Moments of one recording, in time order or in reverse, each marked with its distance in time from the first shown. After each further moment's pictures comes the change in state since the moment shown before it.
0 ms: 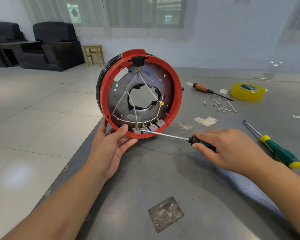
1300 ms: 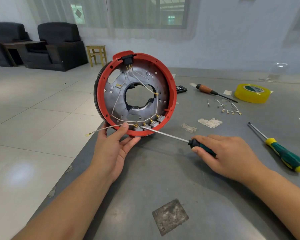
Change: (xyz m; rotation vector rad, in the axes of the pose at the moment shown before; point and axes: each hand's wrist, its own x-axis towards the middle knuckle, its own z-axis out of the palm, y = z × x) left_hand -0.005 0.003 0.006 -0.101 0.103 -0.032; right_hand -0.002 -0.004 0.026 0.003 0.242 -0.045
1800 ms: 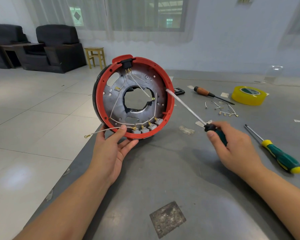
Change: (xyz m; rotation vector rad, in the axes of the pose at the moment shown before) left_hand 0.002 -0.002 -0.001 0.027 0.008 0.023; right_hand -0.003 0.020 0.007 0.225 0.214 0.390
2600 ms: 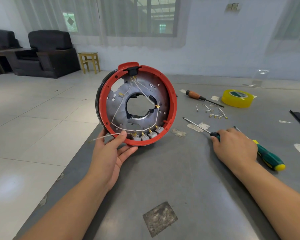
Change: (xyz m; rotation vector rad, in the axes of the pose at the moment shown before) left_hand -0.008 -0.008 0.007 0.037 -0.060 0.011; right_hand 0.016 0.028 -0.001 -0.692 -0.183 0.345
